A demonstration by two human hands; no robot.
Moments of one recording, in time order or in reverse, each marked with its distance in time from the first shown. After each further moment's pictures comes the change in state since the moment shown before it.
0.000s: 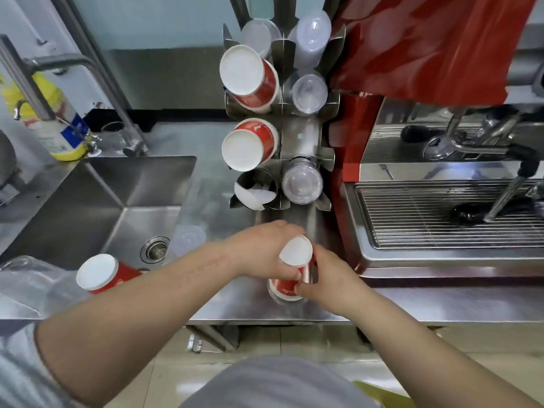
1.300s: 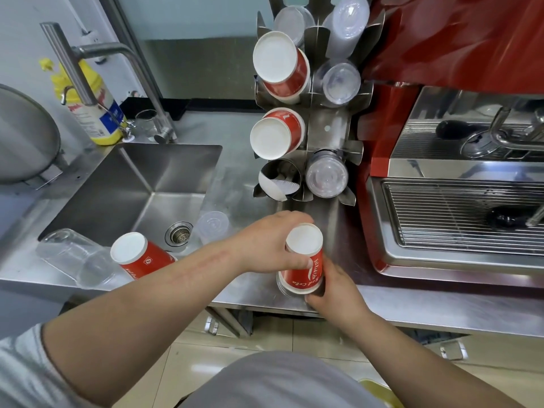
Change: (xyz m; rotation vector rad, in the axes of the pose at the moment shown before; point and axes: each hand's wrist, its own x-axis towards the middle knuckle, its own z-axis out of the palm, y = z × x) left_hand -0.035 0.002 -0.005 -0.246 0.136 -0.141; right_hand 0.005 0.033 0.060 0.019 0.074 -0.002
